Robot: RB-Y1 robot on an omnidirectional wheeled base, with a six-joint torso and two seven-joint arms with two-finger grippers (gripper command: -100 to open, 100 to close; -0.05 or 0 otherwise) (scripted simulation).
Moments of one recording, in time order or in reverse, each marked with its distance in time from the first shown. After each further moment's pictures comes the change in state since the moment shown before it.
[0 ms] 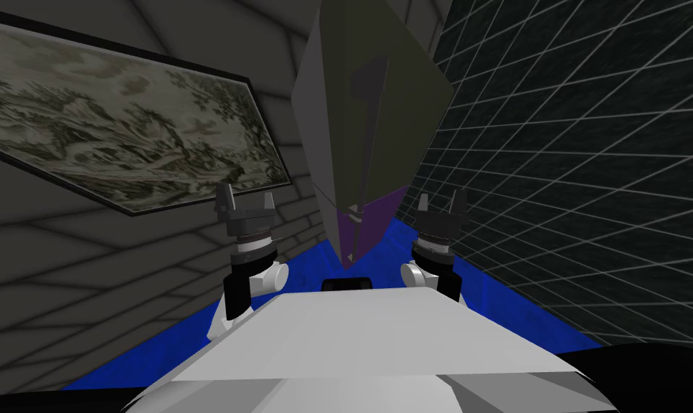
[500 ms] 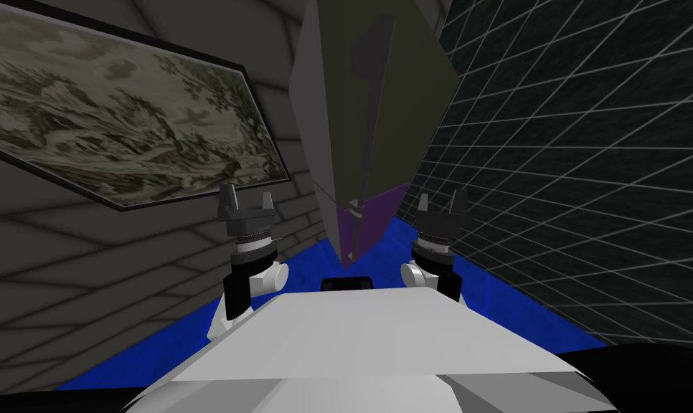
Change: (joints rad) left arm 0.000 0.000 0.000 0.000 0.000 0.000 0.000; right arm 0.000 0.000 0.000 0.000 0.000 0.000 0.000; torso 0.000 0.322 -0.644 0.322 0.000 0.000
